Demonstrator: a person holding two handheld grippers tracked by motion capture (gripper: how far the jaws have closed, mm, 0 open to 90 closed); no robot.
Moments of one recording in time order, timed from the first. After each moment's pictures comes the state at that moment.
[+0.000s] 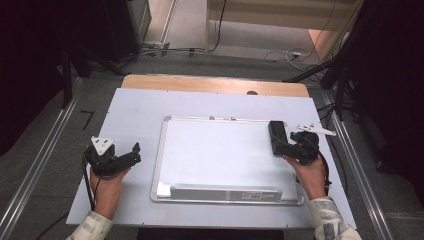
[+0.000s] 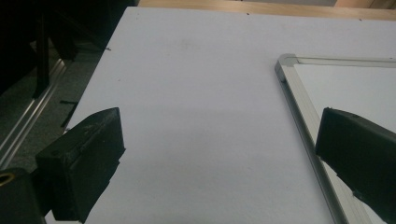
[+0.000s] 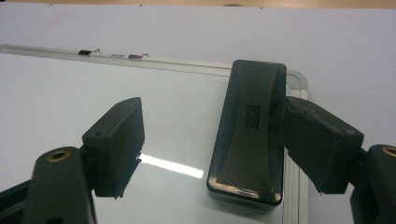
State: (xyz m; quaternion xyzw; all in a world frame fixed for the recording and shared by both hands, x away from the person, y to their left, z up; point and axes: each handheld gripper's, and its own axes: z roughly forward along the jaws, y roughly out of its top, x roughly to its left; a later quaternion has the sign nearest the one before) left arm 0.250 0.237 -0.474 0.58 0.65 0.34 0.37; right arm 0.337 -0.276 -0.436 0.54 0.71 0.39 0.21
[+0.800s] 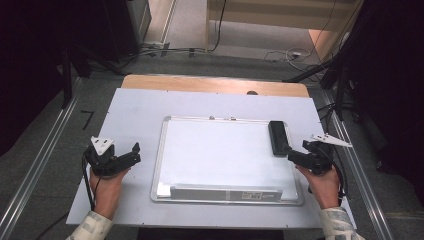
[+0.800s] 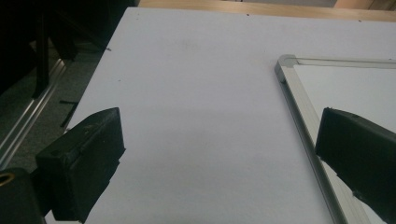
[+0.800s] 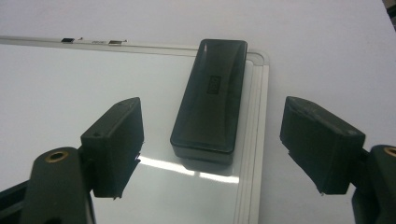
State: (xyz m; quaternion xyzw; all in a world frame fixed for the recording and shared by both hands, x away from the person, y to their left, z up) left arm 0.250 0.237 -0.474 0.58 0.65 0.34 0.37; right arm 0.313 -0.308 -0.438 0.56 0.71 0.38 0.21
